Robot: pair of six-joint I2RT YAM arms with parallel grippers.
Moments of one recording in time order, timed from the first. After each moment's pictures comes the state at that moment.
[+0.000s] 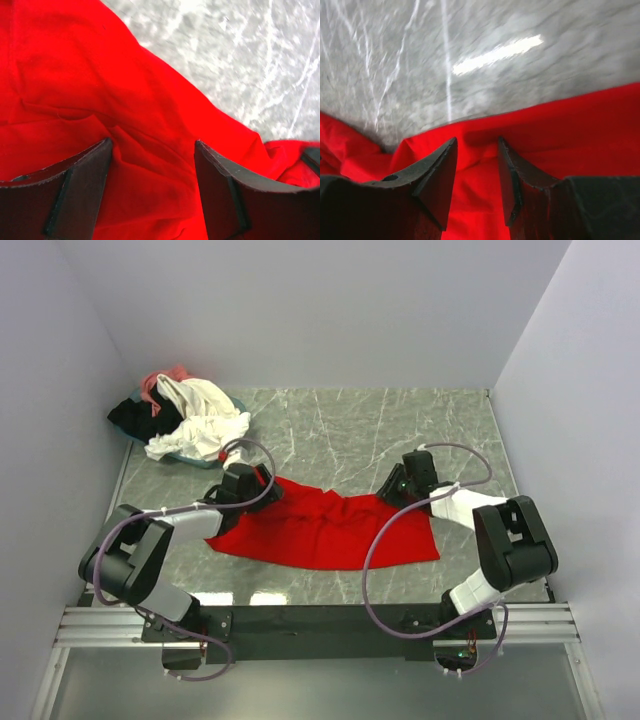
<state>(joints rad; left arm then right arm) -0.45 1.50 0.58 0.28 -0.08 -0.80 0.27 1.55 0.69 -0.01 -0.07 0.76</state>
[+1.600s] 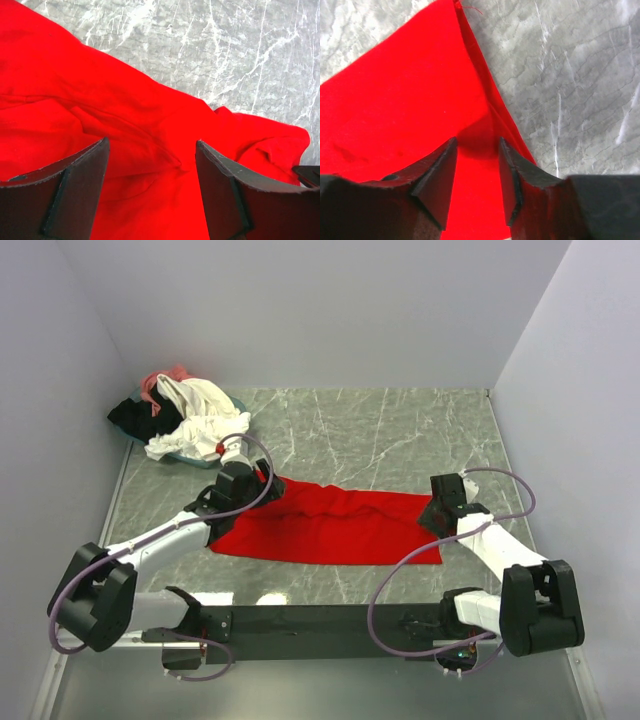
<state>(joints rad) -0.53 1.25 0.61 0.10 -0.15 -0.76 0.13 1.18 0.53 -0.41 0.22 0.72</state>
